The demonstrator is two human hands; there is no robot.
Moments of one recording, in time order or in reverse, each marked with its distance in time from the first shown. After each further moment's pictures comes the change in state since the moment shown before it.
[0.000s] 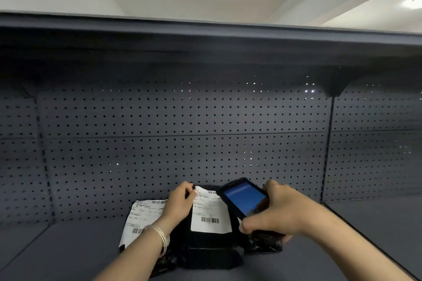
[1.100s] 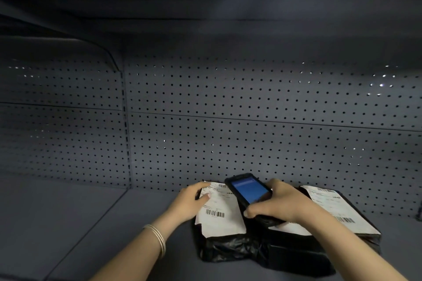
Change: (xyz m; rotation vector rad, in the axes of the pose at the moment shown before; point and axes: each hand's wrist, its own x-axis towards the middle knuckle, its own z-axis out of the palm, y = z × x) left_hand -0.042 -0.088 -0.129 0.157 -0.128 -0.139; right_hand 0.091 -0.092 0.114 0.085 -0.129 -0.090
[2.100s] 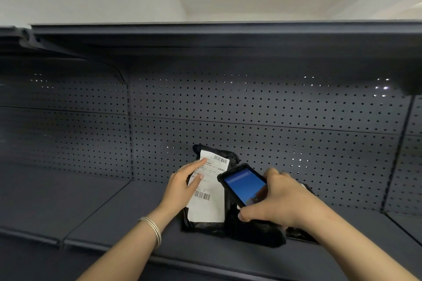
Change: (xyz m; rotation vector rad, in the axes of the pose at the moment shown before) left_hand -0.083 0.095 -0.003 -0.120 0.392 0.313; right_hand -0.138 0.016 -0.056 -0.176 0.086 -0.162
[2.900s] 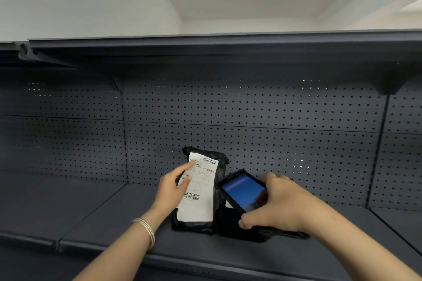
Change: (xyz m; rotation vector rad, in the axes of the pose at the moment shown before) left_hand -0.009 0.009 0.003 -0.141 0.021 -0.135; right_hand -0.035 0.025 -0.021 -0.056 -0.020 -0.040
